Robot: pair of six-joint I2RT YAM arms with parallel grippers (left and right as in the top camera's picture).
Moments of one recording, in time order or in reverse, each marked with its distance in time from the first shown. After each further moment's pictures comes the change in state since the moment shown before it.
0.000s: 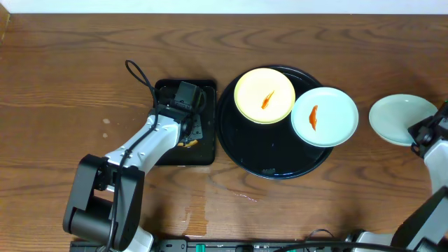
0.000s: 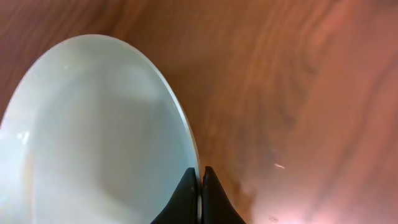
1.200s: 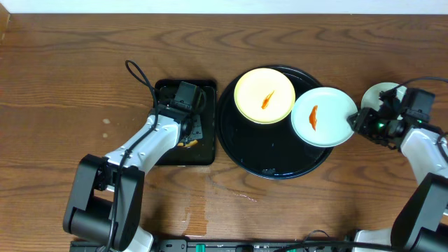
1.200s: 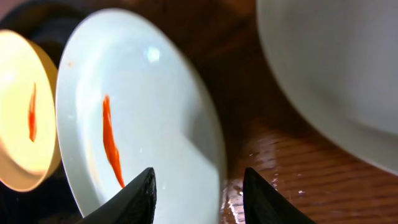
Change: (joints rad) left arm 0.000 0.000 0.000 0.000 0.000 0.000; right arm 0.209 0.049 -0.010 -0.127 -0.674 -0.330
